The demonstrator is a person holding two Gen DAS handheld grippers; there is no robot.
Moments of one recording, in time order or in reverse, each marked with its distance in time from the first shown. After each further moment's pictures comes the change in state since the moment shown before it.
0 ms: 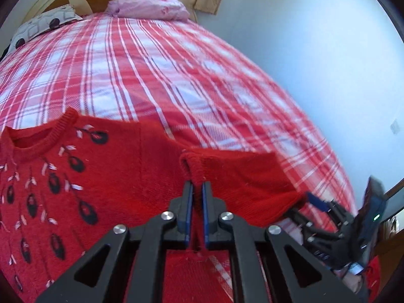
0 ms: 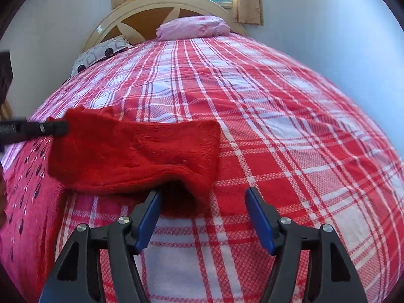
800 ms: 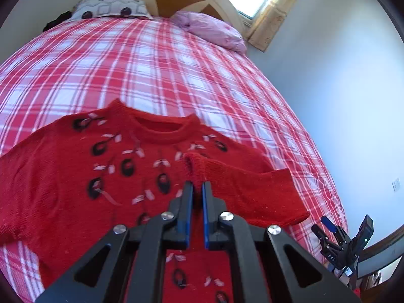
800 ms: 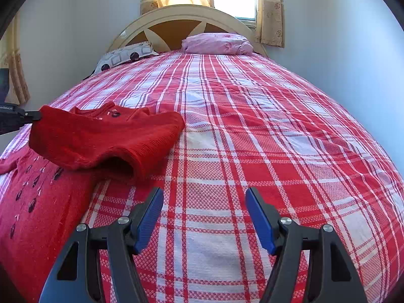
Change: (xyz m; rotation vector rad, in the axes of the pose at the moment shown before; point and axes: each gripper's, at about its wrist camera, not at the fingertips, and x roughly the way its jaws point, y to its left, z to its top) left arm -0.091 0.147 -0.032 -0.261 -0.125 0.073; right arm -0.022 0.034 -0.014 -0.110 -0.092 0.062
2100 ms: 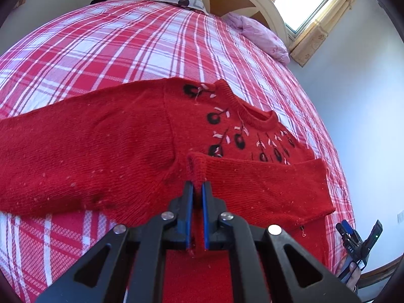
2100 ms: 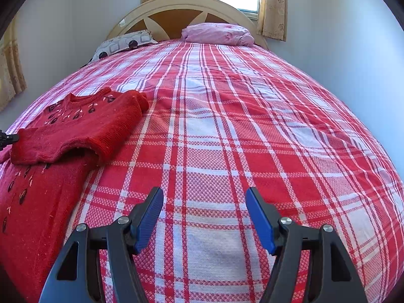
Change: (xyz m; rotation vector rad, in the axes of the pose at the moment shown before) left arm -0.030 0.121 -0.042 -0.178 -0.001 0.100; right arm 0.016 0.004 -0.005 -0.024 0.062 -0.022
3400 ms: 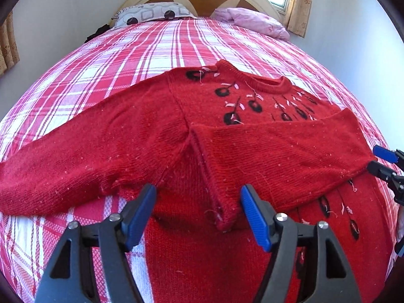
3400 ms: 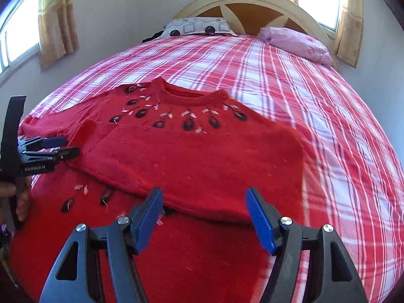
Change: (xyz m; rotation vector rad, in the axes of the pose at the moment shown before) left arm 0.010 -0.019 -0.043 0.272 -0.061 0.249; right arm 0.011 0.196 0.057 -0.257 0.066 0.220
